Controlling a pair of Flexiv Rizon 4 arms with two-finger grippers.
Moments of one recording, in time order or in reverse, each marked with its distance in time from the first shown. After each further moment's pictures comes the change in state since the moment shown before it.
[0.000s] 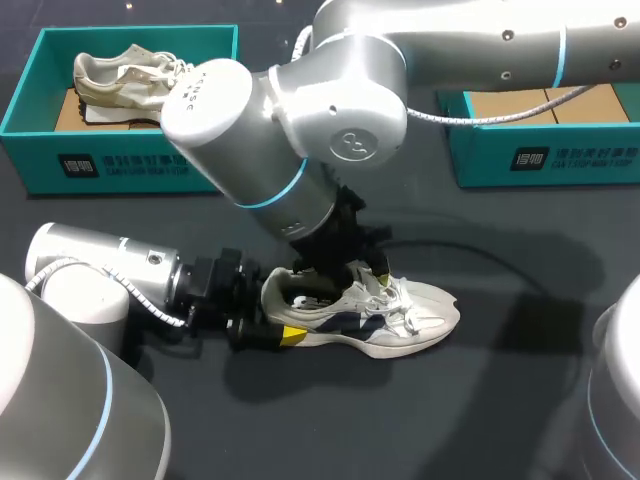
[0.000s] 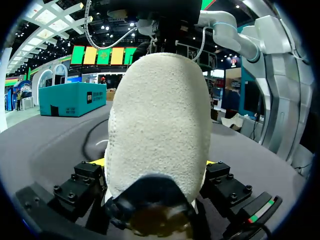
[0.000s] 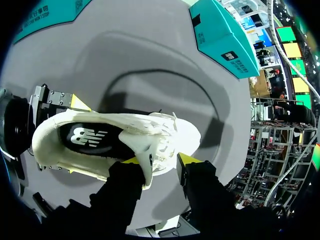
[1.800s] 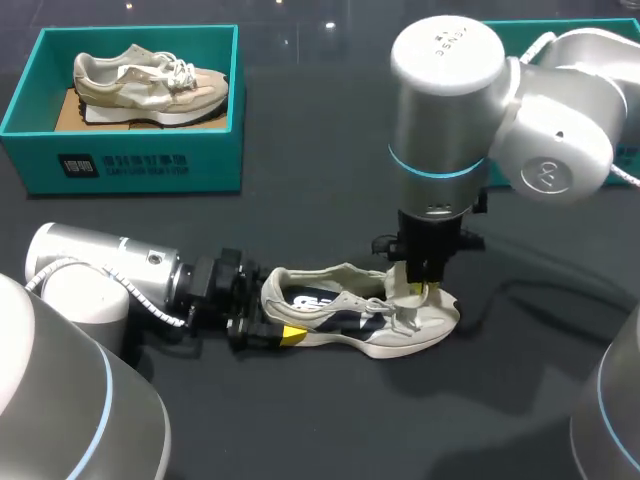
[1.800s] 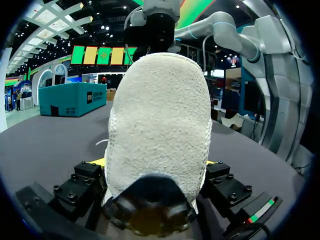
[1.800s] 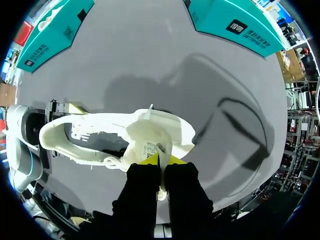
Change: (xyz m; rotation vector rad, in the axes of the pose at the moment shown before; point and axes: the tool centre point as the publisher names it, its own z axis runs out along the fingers) left arm 0.000 0.000 0.000 0.000 0.000 0.000; right arm -0.059 -0.010 0.033 0.029 0.415 0.087
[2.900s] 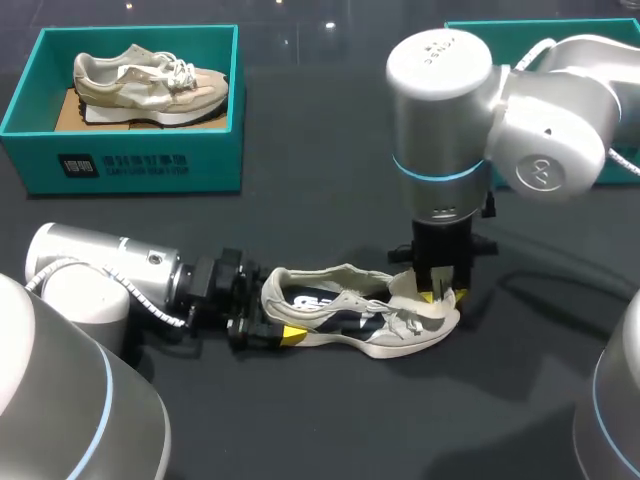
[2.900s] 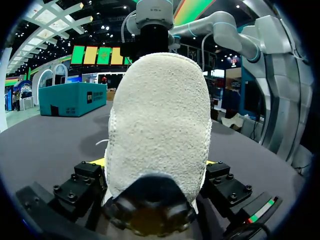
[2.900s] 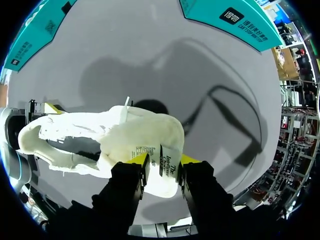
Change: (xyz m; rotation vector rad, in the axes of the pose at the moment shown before) left arm 0.000 0.000 0.000 -0.001 -0.001 0.000; right arm -0.029 0.001 0.025 0.064 -0.096 0.006
